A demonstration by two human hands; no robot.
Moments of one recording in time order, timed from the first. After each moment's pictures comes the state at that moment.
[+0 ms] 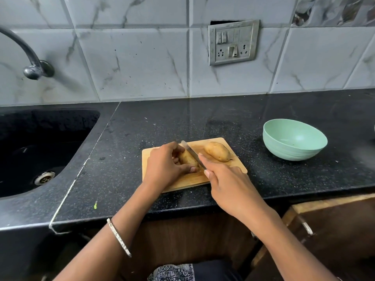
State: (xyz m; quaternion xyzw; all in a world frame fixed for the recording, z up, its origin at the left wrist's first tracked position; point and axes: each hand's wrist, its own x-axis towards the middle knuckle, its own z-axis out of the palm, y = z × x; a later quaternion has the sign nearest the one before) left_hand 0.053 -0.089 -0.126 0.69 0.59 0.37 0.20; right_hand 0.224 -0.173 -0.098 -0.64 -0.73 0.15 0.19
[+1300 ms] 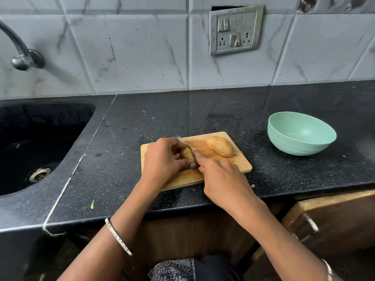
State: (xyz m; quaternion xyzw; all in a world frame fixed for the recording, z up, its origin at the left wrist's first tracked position) left_hand 0.050 -0.089 -0.121 0.68 0.59 0.38 0.22; right_hand 0.204 -0.151 -0.114 -0.64 -0.75 0.09 0.14
